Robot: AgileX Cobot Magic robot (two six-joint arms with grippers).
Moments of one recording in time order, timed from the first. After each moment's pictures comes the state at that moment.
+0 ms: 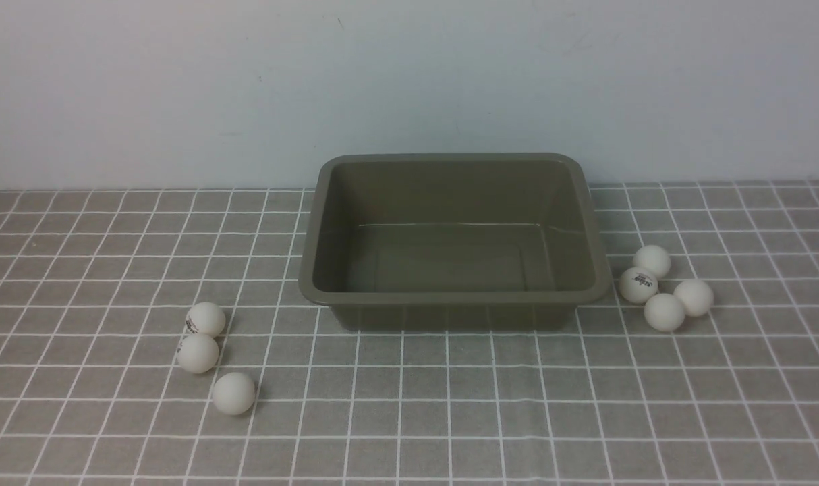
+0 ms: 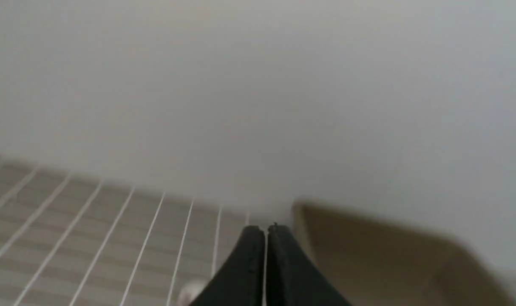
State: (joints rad) right arm -0.04 0.18 -0.36 0.49 0.23 0.14; left arm -0.05 0.33 -0.45 -0.12 0.46 -0.26
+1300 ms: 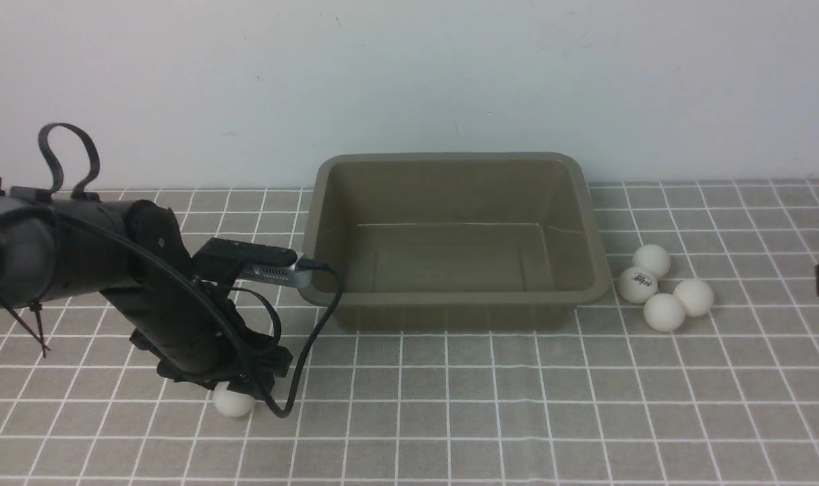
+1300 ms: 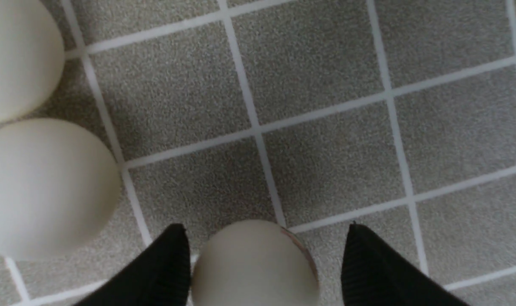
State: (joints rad) right arm -0.04 0.98 -0.92 0.40 1.01 -0.19; left arm -0.22 1.81 -1.00 -0.21 0.64 0.17
